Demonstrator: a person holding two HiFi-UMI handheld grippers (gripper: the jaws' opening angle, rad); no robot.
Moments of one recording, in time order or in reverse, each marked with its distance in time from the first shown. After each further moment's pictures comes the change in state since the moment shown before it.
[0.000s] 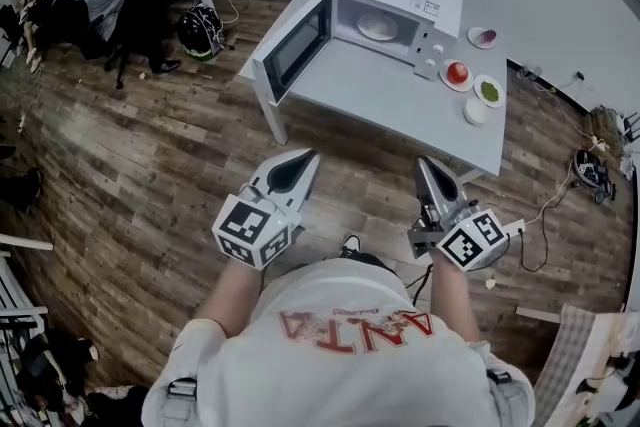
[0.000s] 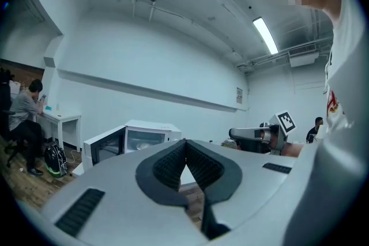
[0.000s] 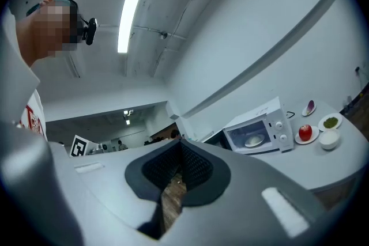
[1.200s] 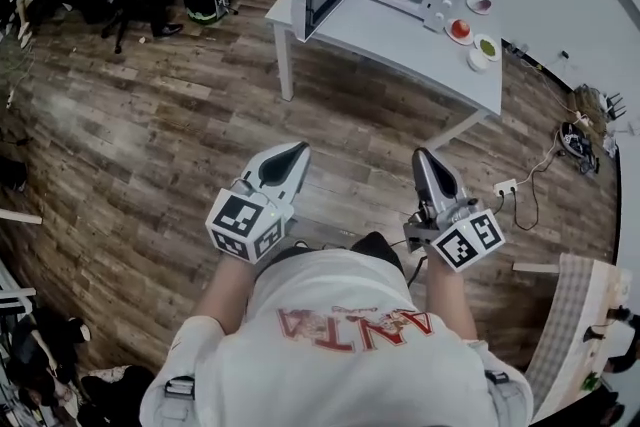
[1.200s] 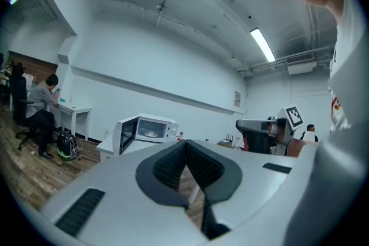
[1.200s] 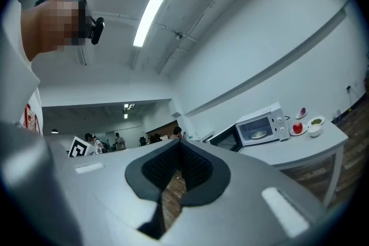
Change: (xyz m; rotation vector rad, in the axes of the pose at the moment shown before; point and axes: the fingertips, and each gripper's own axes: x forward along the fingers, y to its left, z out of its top) left arm -0.238 -0.038 -0.054 -0.055 -0.010 0.004; right arm -0.086 0.224 -0.079 -0.101 -0.014 -0.056
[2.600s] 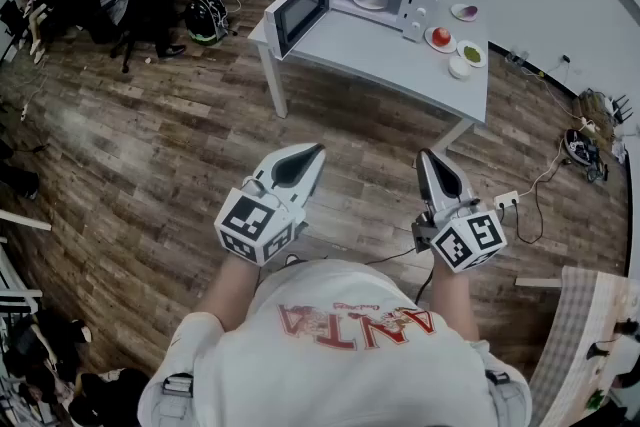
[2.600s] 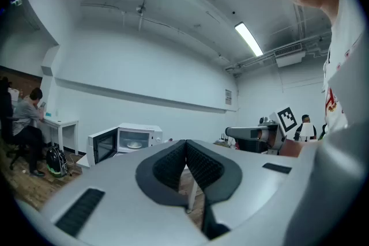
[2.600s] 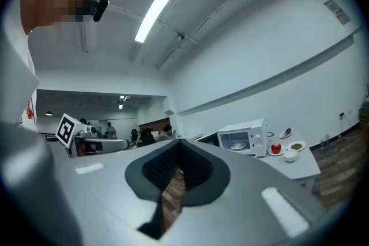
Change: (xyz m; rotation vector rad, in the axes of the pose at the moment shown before) left arm 0.090 -0.114 0.029 0.107 -0.022 -0.051; right arm -0.068 -0.097 0.050 -0.127 0.028 -0.063
